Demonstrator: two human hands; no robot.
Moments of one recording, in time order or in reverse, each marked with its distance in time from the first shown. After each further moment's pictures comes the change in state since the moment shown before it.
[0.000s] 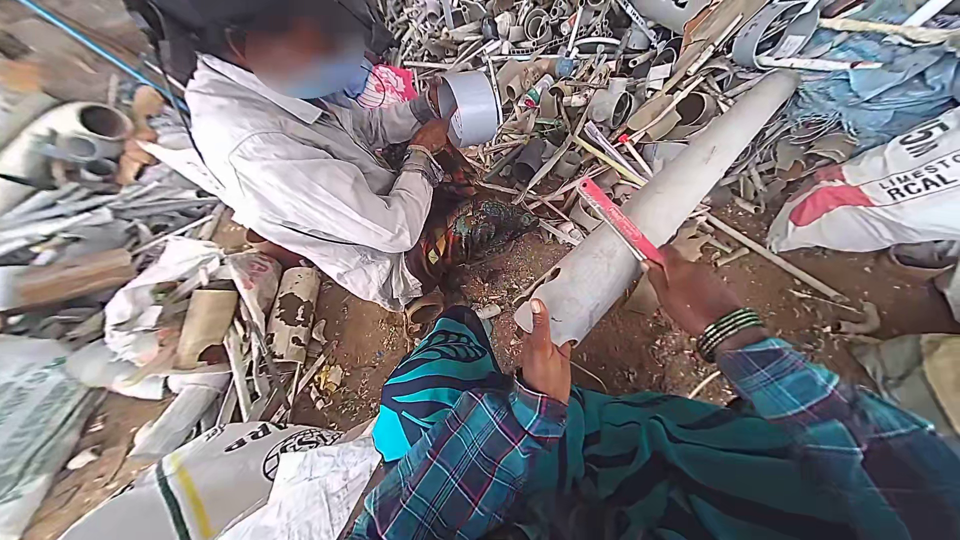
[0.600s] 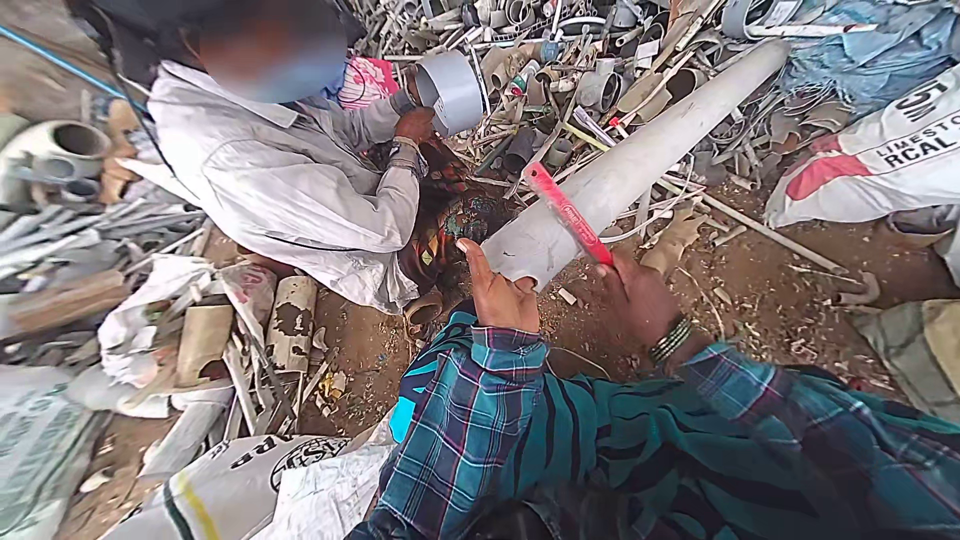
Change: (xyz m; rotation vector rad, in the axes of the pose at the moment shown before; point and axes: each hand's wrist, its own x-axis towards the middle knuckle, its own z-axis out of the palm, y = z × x) left_hand 0.041 0.059 0.029 -0.119 0.059 0.104; right_hand 0.008 -0.002 0.066 0.305 0.414 -0.450
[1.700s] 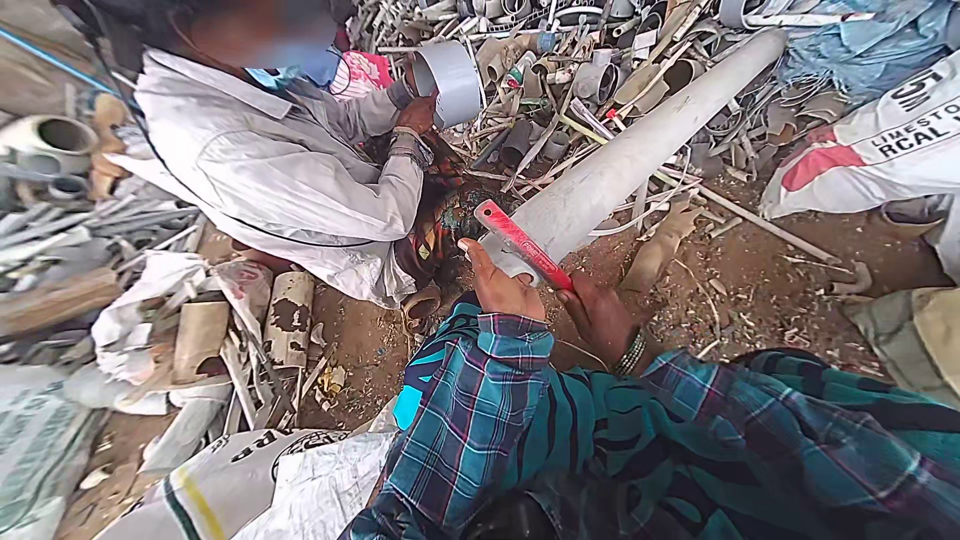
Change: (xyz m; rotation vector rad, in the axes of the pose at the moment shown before) left_hand 0.056 -0.042 -0.058 -0.021 -0.014 0.179; right_hand -0.021 -0.018 0.041 0.095 0.050 -0.186
